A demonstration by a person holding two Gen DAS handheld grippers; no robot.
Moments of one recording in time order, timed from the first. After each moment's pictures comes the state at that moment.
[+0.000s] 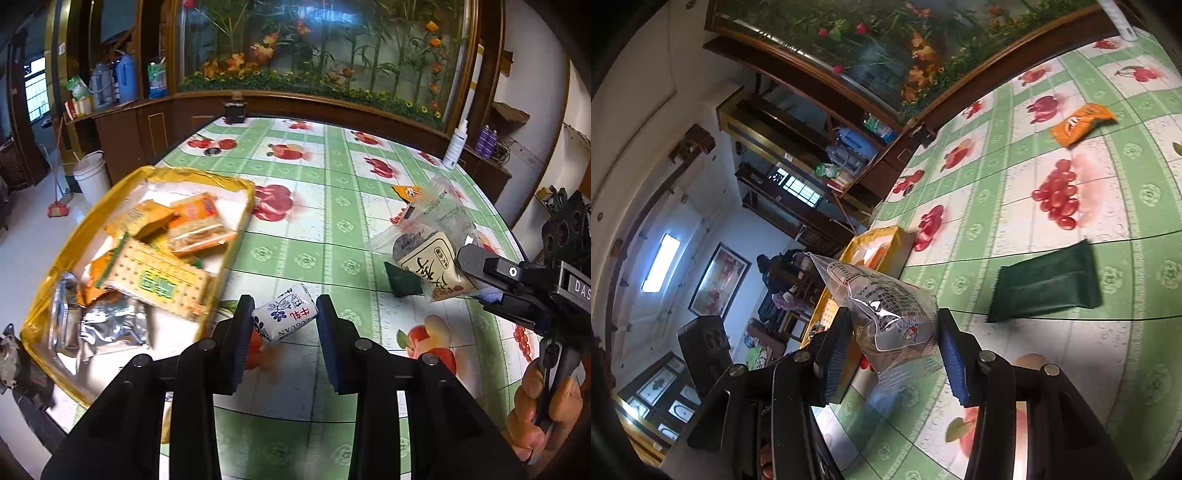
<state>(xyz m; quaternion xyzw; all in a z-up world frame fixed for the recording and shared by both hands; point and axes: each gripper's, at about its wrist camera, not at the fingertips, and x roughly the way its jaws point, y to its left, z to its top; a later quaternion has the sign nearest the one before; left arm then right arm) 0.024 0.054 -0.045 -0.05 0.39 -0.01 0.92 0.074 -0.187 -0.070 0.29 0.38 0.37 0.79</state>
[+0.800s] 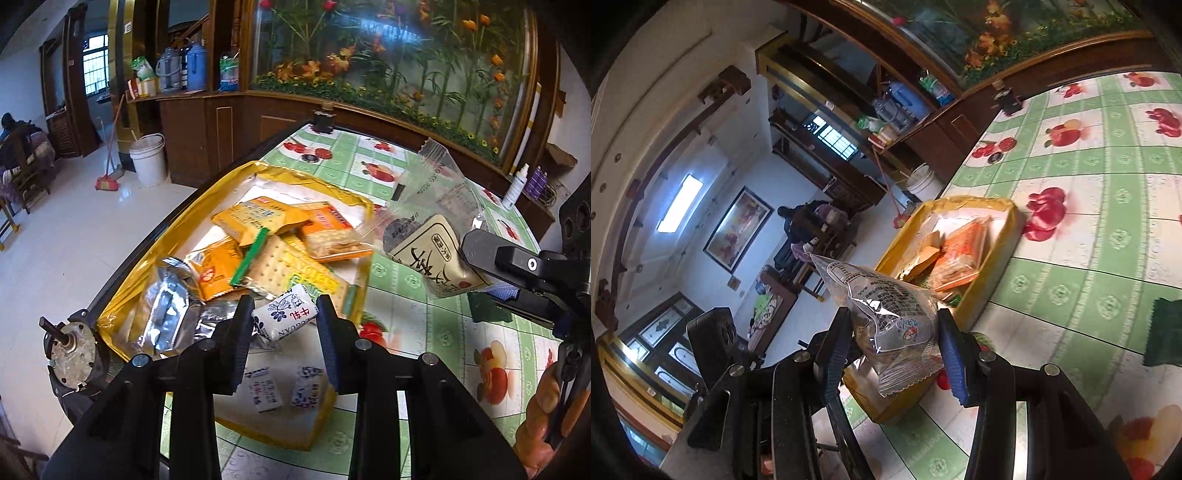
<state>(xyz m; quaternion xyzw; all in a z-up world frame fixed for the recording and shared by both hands) 0.010 0.149 -0.050 -0.09 0.38 0.10 0.92 0.094 -0.044 -0.042 0.21 0.40 0.46 0.76</state>
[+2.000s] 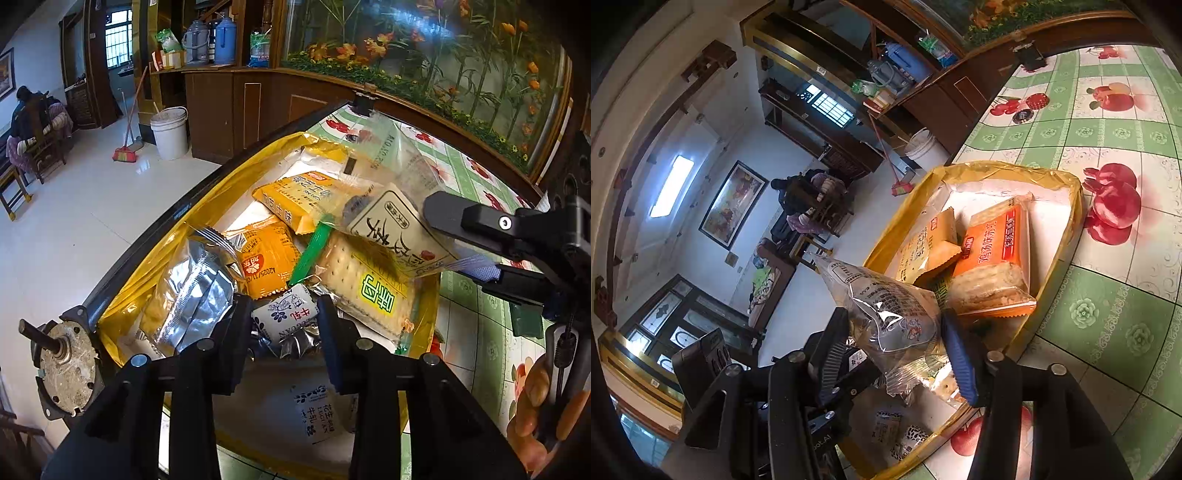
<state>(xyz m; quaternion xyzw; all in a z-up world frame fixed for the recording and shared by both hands) 0.028 0.182 -0.078 -0.12 0.41 0.14 0.89 0.141 0.038 -0.075 0.19 0.46 0.45 0.74</state>
